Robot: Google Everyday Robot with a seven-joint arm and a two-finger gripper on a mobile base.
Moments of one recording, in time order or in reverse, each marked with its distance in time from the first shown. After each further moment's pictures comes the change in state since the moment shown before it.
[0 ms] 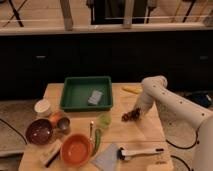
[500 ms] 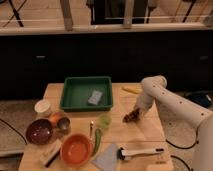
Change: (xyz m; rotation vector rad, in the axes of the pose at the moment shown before) arm -0.001 0.000 0.001 -0.003 0.001 -0.009
